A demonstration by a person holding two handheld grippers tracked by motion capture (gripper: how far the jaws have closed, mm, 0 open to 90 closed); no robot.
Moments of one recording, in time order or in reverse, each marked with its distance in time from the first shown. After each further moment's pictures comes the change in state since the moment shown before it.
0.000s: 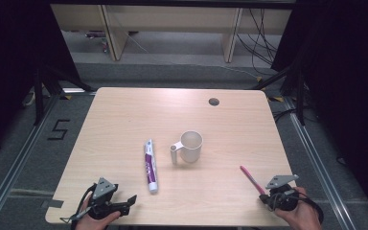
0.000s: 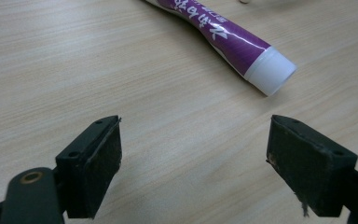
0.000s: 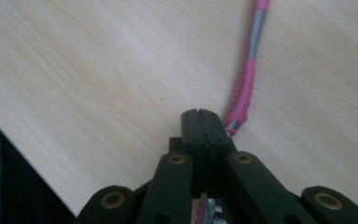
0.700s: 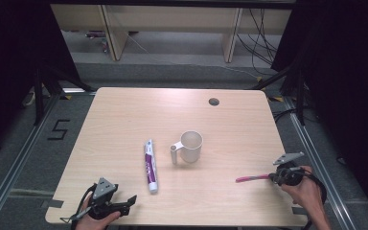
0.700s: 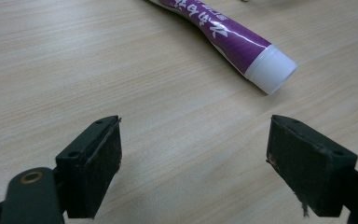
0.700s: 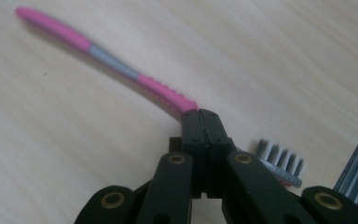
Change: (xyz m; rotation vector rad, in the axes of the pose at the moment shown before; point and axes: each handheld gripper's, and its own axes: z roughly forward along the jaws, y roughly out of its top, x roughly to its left) left arm 0.001 0.000 0.000 0.006 -0.003 0.002; right arm -0.065 0.025 0.010 0.016 -0.104 0.108
